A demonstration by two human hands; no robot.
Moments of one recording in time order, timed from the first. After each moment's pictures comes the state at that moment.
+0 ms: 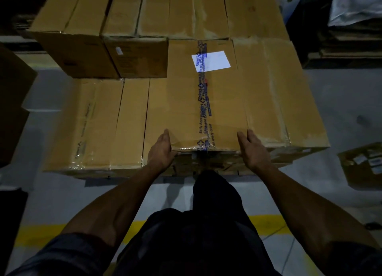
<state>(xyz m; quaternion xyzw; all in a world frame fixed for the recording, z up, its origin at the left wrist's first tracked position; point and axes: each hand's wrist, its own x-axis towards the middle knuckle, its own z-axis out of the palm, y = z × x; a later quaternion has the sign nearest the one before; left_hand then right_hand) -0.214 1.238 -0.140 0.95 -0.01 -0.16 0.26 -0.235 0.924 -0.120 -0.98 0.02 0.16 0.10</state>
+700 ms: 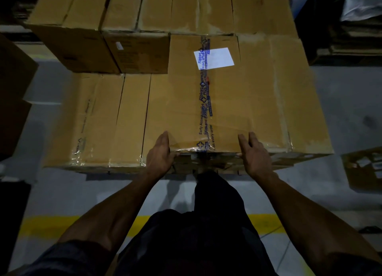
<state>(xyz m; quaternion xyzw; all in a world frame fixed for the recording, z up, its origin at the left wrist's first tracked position) -0.220 1.227 -0.125 0.95 0.01 -0.15 0.26 -0.233 0.921 -0.123 -0.99 0.01 0.15 0.04</state>
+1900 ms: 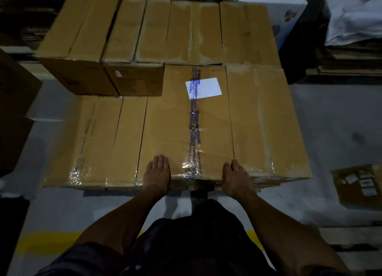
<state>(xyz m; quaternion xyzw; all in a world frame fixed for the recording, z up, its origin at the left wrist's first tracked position) -0.206 1.198 -0.083 0.95 -0.09 -0.28 -0.06 -0.219 0.934 -0.078 -0.95 0.03 0.29 0.09</state>
